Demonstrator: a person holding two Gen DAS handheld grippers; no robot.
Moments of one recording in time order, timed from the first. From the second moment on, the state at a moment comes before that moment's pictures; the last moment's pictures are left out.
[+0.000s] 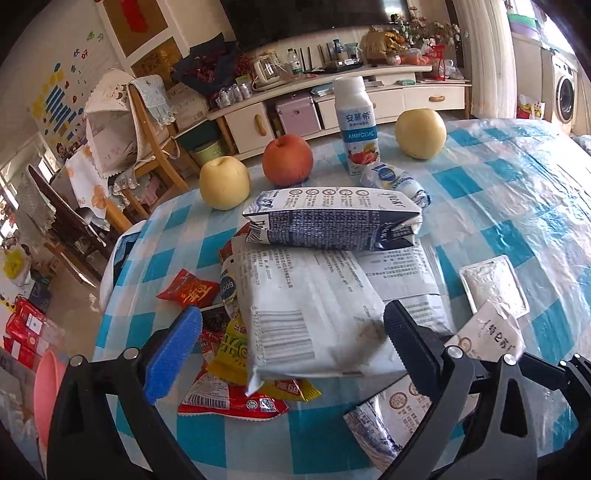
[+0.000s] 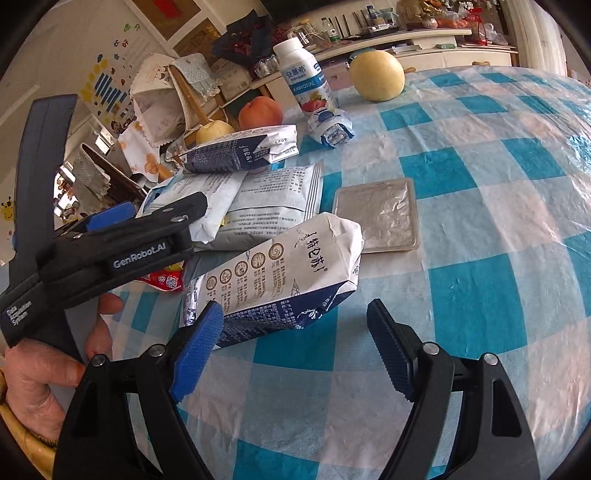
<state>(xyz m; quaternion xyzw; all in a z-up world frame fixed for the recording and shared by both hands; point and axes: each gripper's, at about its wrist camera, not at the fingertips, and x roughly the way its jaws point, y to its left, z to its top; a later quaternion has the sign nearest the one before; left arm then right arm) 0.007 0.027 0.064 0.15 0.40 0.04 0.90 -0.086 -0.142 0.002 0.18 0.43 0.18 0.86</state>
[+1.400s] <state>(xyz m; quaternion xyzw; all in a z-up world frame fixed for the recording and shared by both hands) -0.083 0.124 0.059 -0.02 0.42 -0.02 0.91 -0.094 -0.114 0.005 0.12 0.44 0.21 0.87</state>
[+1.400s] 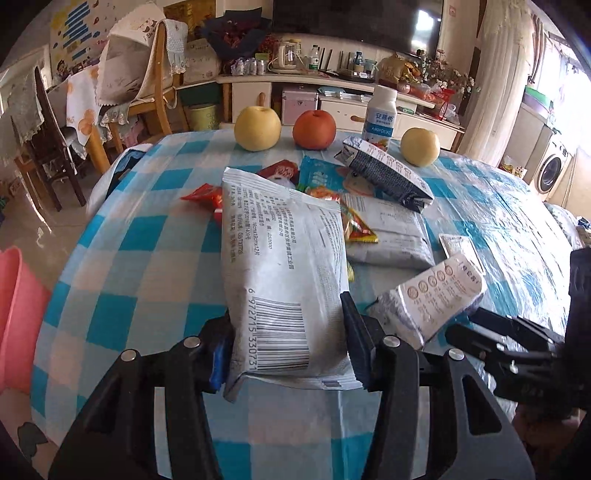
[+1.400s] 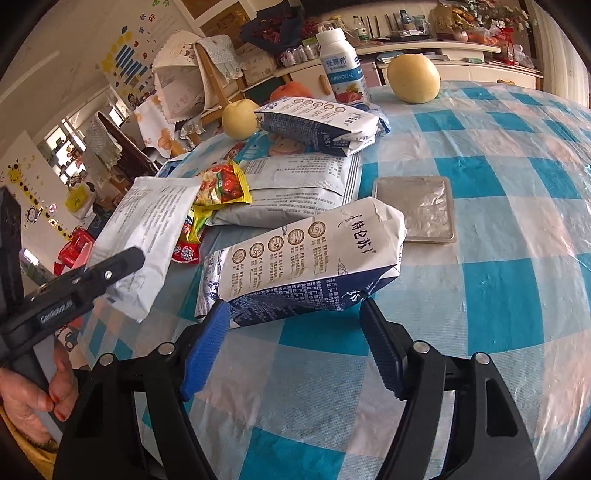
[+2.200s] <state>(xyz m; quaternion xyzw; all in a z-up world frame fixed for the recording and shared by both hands) -0.095 0.133 0.017 0.02 0.42 0.00 0.91 -0.057 -0.045 0.046 0.01 0.35 0.21 0.91</state>
